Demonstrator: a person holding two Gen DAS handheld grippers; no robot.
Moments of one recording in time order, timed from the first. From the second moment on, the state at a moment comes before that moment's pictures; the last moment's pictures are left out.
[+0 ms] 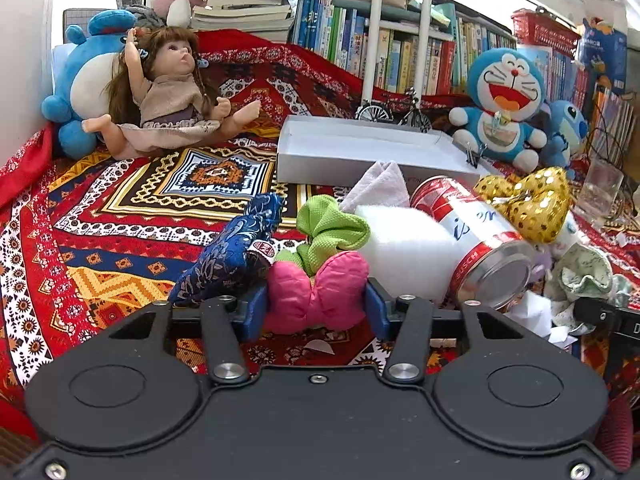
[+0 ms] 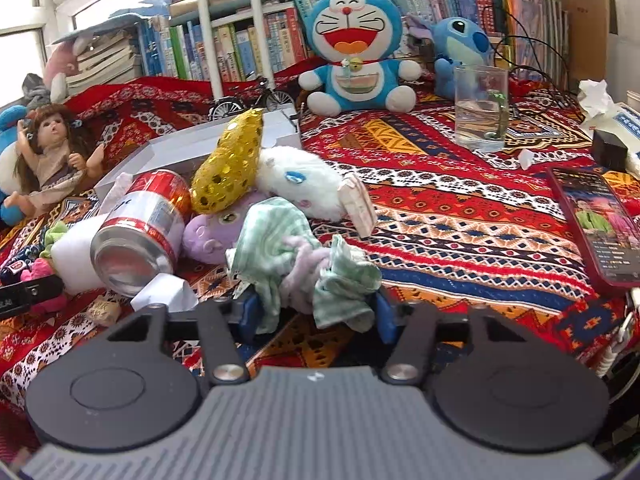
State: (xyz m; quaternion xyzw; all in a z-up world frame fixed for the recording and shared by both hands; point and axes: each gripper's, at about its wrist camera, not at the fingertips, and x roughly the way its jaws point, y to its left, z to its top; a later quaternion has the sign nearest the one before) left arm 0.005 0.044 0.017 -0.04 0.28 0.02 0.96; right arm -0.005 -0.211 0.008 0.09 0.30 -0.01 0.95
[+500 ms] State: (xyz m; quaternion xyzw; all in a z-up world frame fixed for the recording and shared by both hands) left arm -0.010 0.042 0.056 -0.05 0.22 0.00 0.98; right arm -0.012 -0.216 0.036 0.10 0.23 -0.01 0.97
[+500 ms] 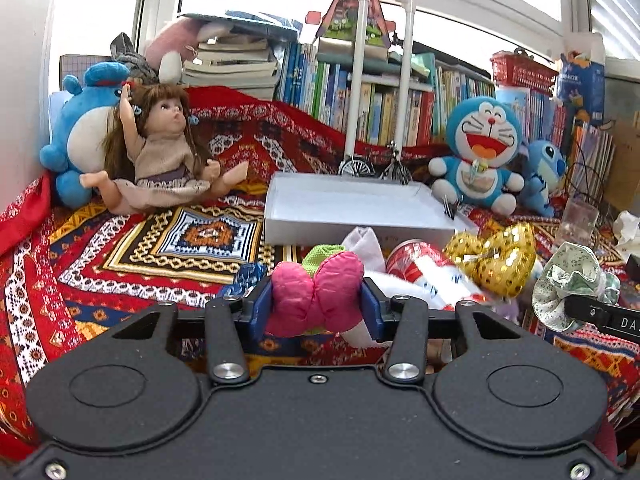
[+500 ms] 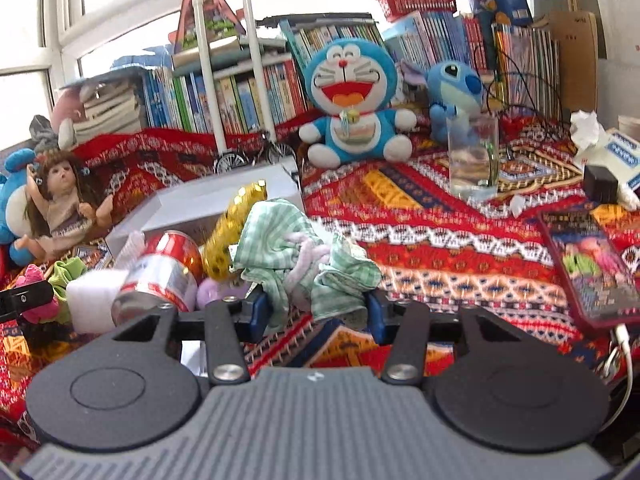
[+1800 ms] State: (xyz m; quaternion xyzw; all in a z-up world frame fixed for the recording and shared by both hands) left arm 0.073 0.073 0.111 -0.16 0.22 -0.09 0.96; right arm 0.057 -0.211 0.079 0.12 0.18 0.03 0.98
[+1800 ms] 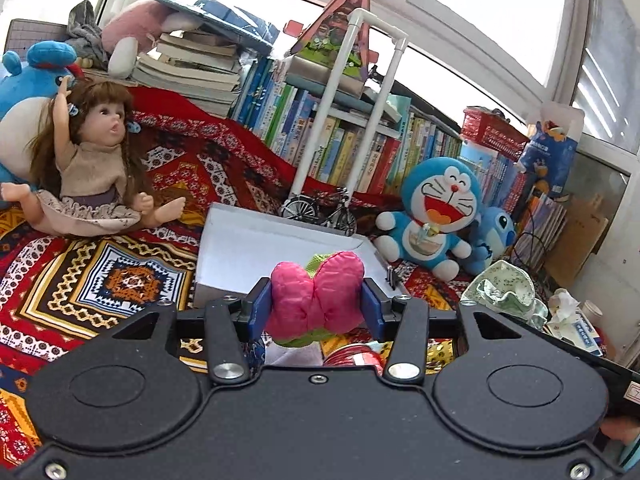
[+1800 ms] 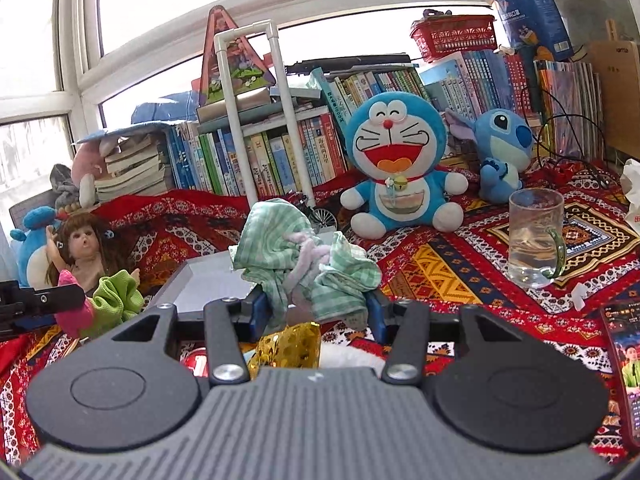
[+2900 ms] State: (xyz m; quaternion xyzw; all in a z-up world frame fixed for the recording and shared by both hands) left arm 0.084 0.043 0.074 -0.06 0.23 -0.06 0.97; right arm 0.050 -0.210 0.067 0.10 0.21 0.03 0.97
